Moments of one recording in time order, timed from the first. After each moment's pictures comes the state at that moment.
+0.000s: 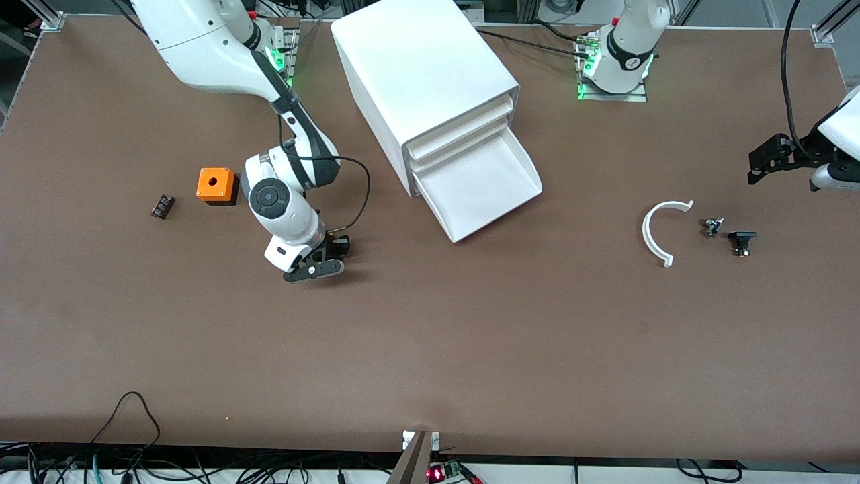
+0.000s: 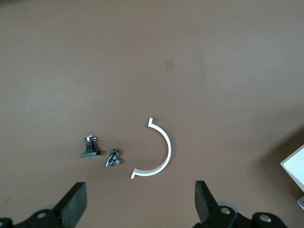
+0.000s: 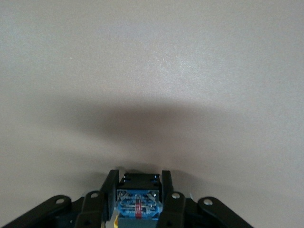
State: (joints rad) left arm 0.06 -0.06 0.01 -1.77 0.04 1.76 0.18; right arm 0.39 0.61 0.05 -1.88 0.01 2.54 0.20
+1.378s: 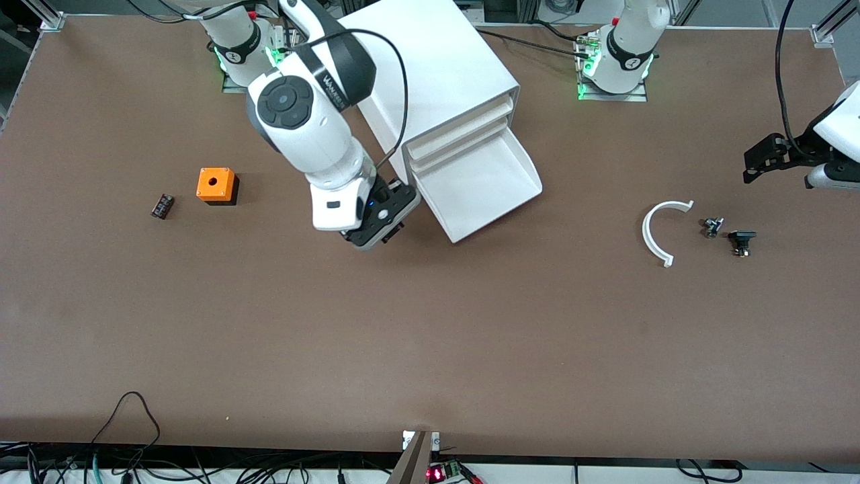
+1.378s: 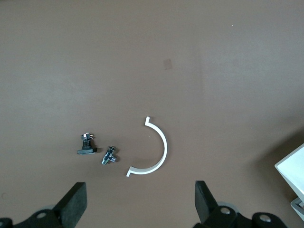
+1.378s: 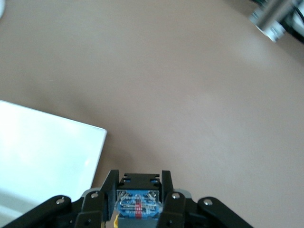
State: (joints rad) left arm 0.05 -0.06 0.00 -1.76 0.04 1.74 0.15; right arm 0.41 0.49 0.29 -1.41 0.01 2.13 -0.19
